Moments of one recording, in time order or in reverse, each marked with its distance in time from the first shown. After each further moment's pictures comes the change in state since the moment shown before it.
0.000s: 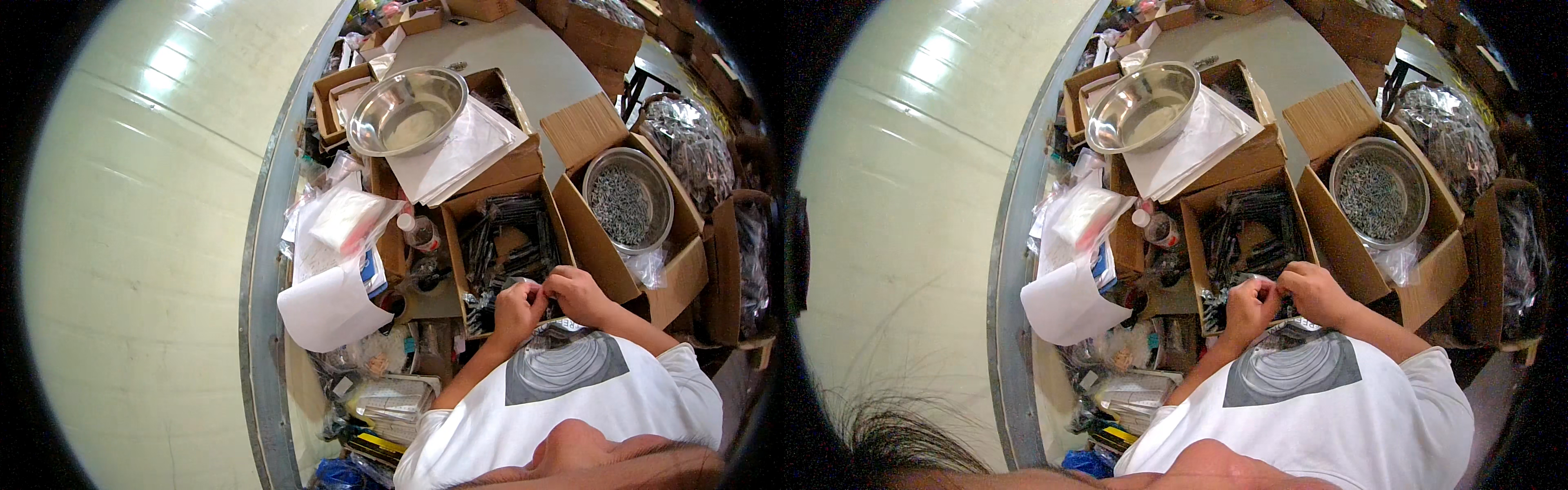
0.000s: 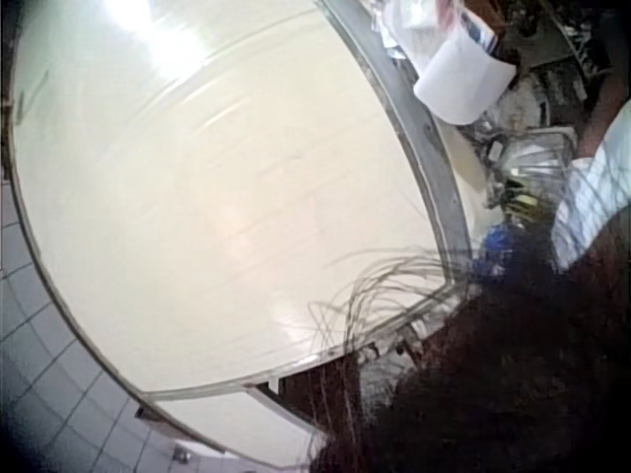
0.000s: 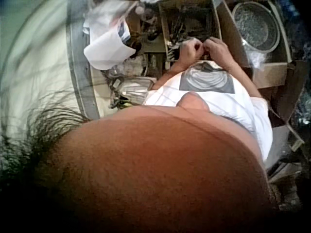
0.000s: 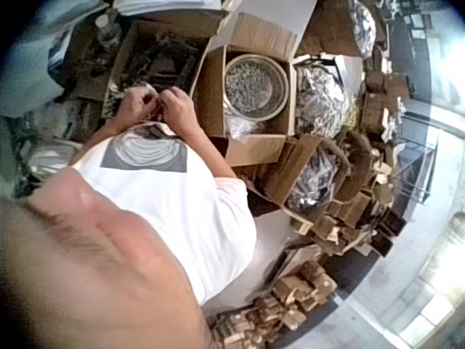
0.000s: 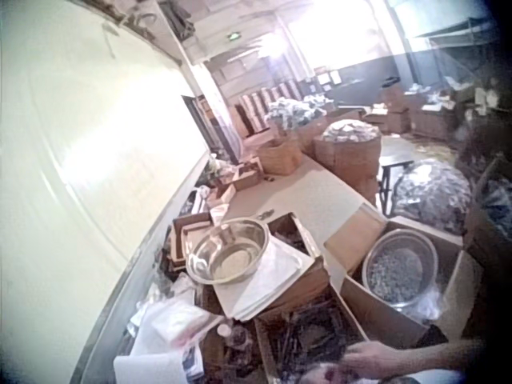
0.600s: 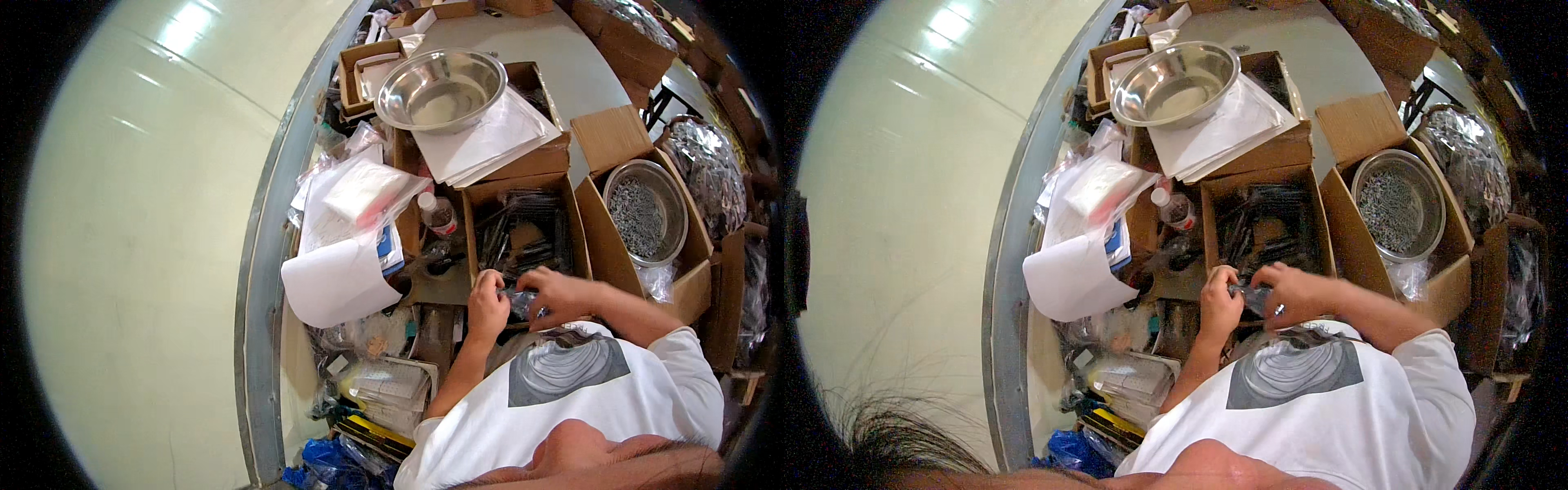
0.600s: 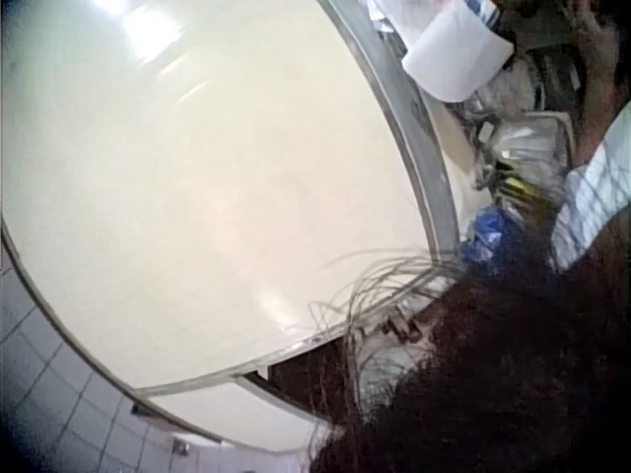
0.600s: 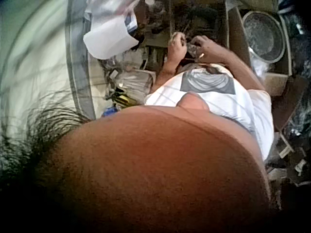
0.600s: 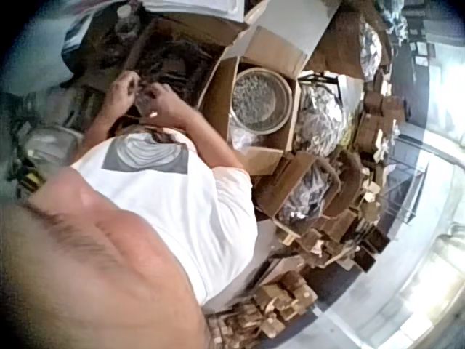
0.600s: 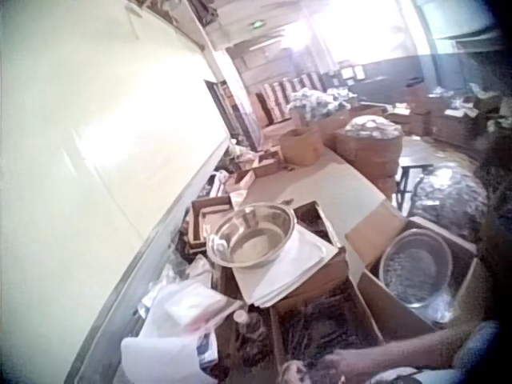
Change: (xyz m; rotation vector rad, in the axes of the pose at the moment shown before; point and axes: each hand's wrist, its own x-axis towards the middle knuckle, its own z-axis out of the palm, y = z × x) left_hand -0.018 -0.038 -0.046 0.220 0.243 -0.101; right_hand 0.048 0.001 0.020 0.114 -0.618 -0.359
